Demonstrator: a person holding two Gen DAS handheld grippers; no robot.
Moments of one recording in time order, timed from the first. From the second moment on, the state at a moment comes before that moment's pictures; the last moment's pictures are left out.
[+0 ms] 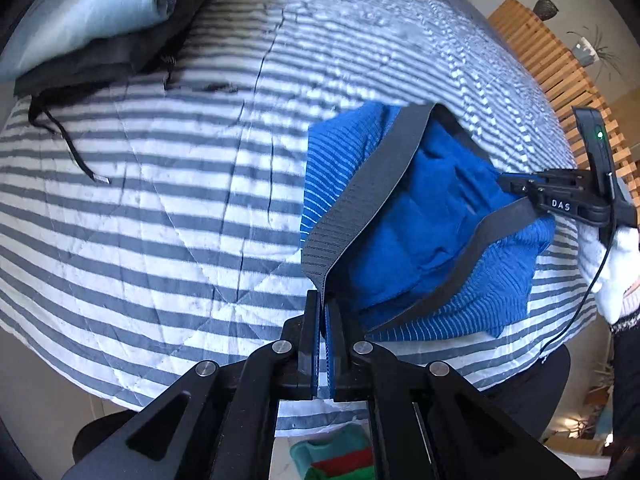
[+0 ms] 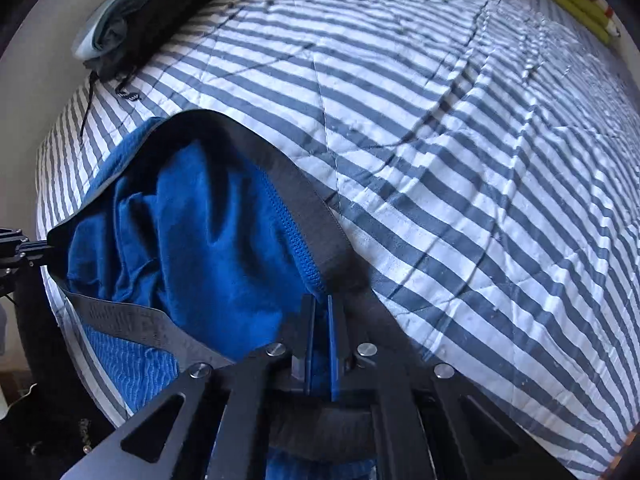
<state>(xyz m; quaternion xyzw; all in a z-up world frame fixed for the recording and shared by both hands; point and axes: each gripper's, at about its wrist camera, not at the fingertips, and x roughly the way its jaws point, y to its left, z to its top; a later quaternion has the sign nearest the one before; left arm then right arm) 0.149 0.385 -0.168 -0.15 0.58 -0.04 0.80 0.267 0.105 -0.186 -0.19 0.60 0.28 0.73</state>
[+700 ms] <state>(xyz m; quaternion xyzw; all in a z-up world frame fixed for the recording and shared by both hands) 0.113 0.381 0.097 -0.06 0.36 -0.06 0.93 0.147 -0.021 0.093 -0.06 0.32 0.07 0.94</state>
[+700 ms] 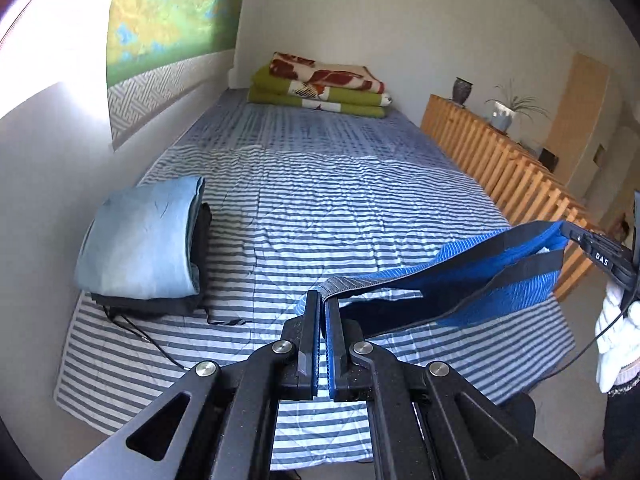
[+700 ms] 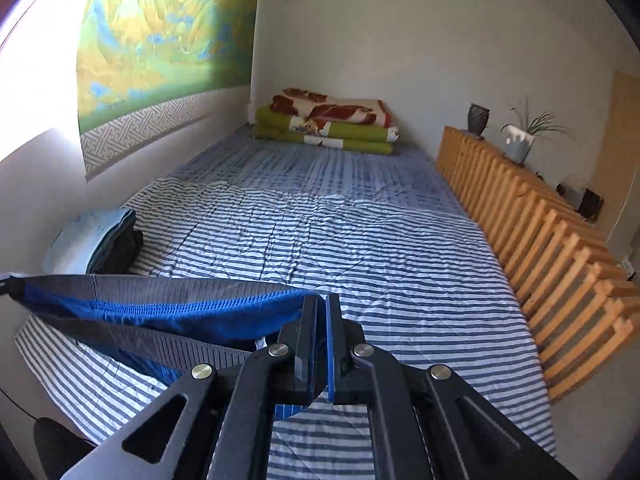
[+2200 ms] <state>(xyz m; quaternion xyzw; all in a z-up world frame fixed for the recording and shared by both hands) 0.201 0.432 -0.155 -0.06 0.58 0.02 0.81 0.206 -0.033 -0.211 0.27 0.67 0.22 0.66</state>
